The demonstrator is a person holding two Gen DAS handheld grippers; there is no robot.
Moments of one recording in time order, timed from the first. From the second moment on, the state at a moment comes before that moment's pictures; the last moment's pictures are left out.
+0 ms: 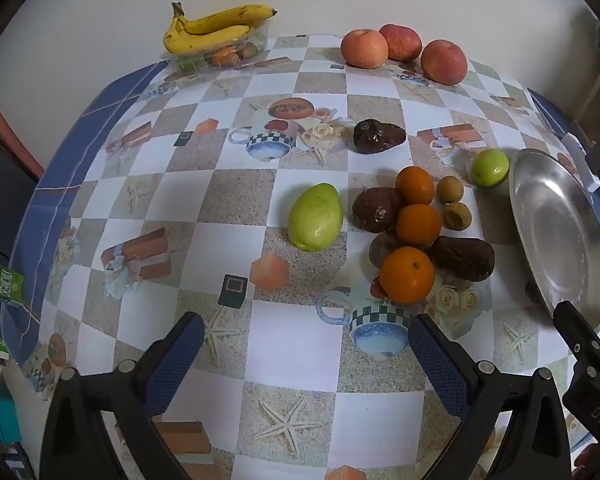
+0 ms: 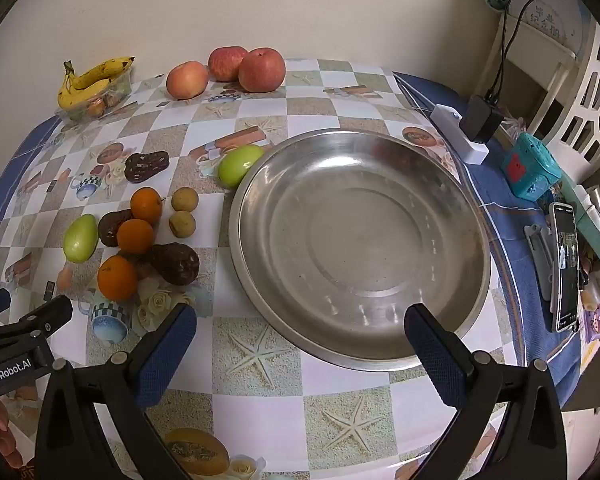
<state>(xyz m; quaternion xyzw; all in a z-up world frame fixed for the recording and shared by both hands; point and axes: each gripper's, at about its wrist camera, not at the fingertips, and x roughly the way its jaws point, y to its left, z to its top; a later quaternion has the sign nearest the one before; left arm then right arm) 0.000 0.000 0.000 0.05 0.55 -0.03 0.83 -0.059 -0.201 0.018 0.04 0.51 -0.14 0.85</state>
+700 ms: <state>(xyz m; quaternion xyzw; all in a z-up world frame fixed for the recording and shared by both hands) 0.002 0.007 -0.002 0.04 0.55 -0.02 0.83 -0.059 -0.201 0.017 0.04 0.51 -0.13 0.85</state>
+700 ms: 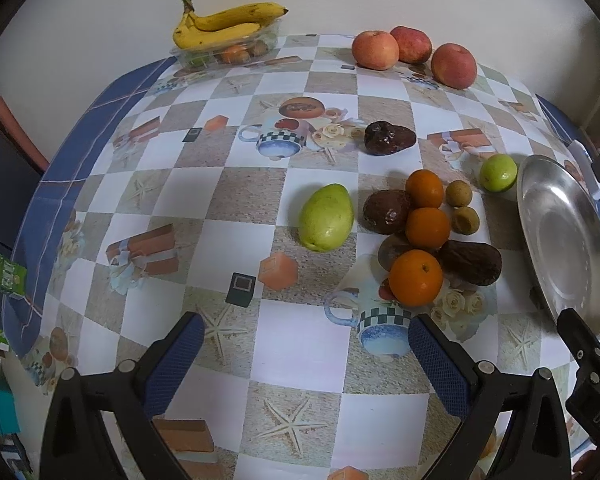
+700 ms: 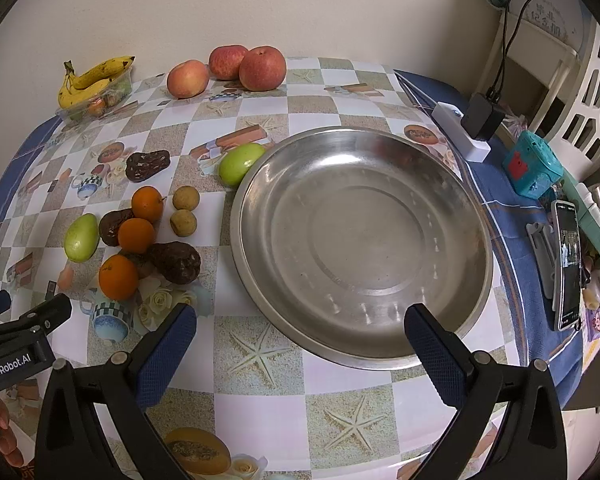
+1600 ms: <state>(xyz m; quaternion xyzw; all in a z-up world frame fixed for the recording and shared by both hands) 0.001 0.009 -0.002 0.04 0.55 -0.02 0.83 -0.059 -0.200 0.015 0.05 0.51 -0.13 0.85</state>
